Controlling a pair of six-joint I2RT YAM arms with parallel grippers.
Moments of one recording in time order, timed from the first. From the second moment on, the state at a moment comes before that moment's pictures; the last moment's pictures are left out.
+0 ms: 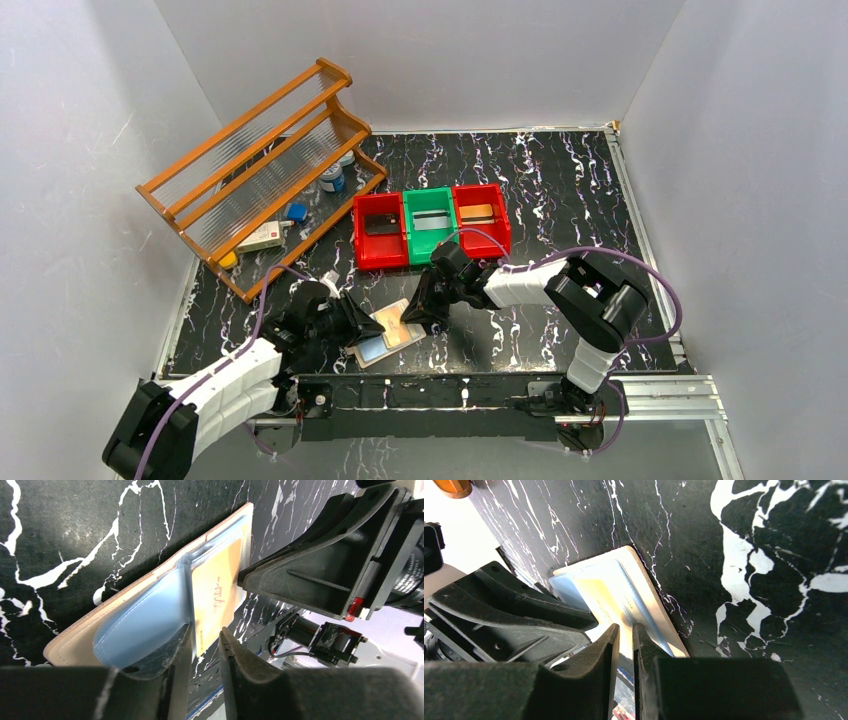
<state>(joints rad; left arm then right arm) -0.54 0.84 0.15 -0.04 0.36 -1.10 0.91 1.73 0.77 0.10 -0.39 1.20</state>
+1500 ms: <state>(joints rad) -0.54 0.83 0.07 0.06 0.37 -1.17 0.91 1.73 0.77 0.10 -0.39 1.20</state>
